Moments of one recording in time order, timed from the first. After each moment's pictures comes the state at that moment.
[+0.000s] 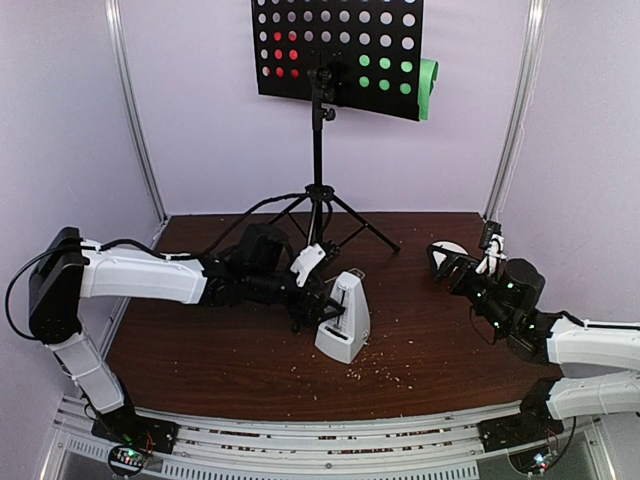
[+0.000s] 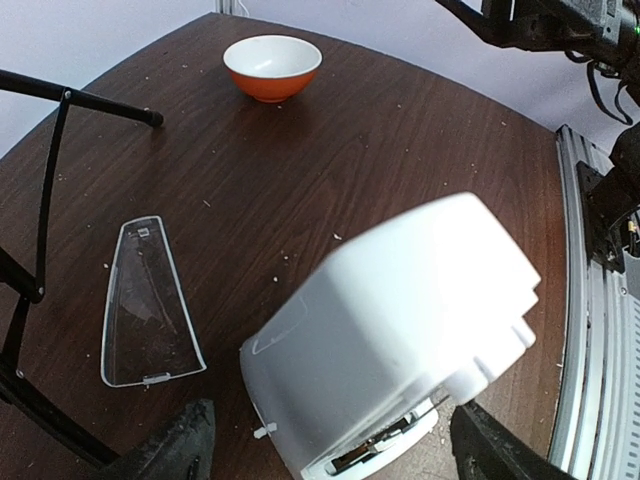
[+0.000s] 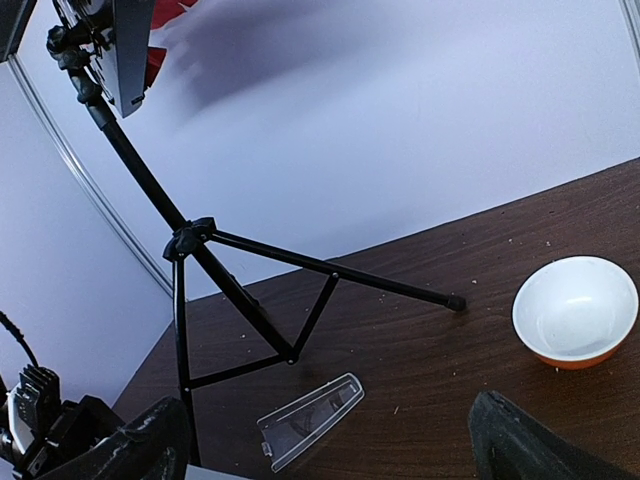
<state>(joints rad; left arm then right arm) -0.91 1.69 1.08 0.04 0.29 0.02 0.63 0.98 0.33 0.61 0.29 0.54</state>
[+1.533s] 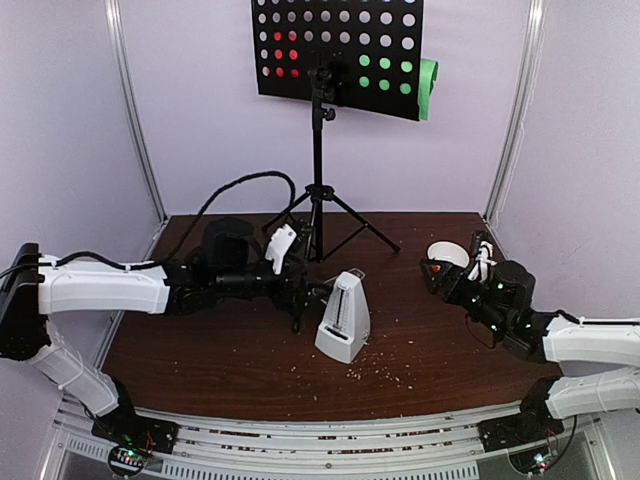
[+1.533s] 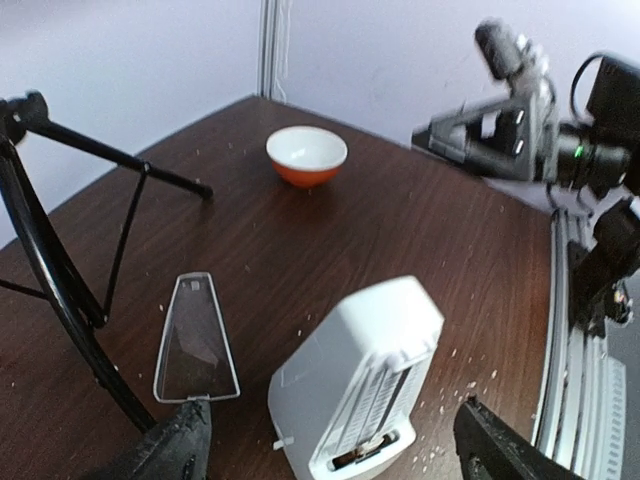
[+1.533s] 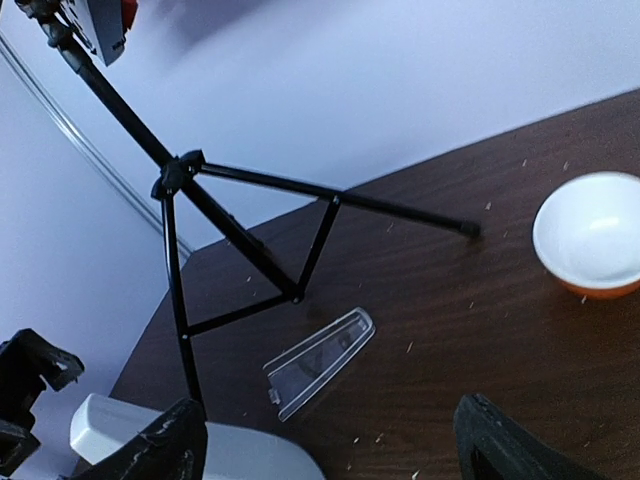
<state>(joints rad) -0.91 1.49 0.94 0.16 0.20 -0.06 0.63 1.01 0.34 0.54 0.20 0.62</state>
